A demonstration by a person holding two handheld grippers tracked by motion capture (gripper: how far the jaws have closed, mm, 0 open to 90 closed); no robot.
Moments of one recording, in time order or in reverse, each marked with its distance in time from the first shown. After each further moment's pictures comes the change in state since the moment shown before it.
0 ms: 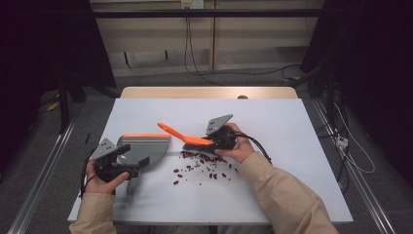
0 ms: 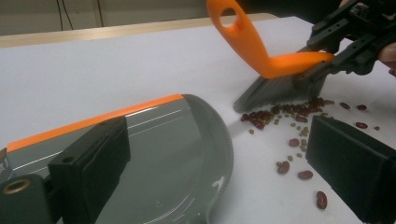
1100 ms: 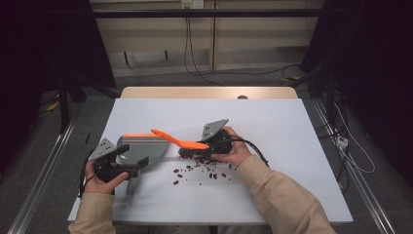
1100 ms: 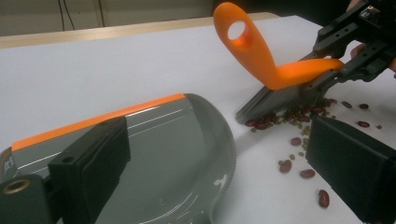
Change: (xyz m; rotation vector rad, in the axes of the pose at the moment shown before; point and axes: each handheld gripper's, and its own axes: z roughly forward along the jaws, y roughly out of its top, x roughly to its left) left arm 0.000 0.000 -0.001 0.005 0.002 0.004; right arm 0.015 0.005 0.007 -0.012 0.011 -0.054
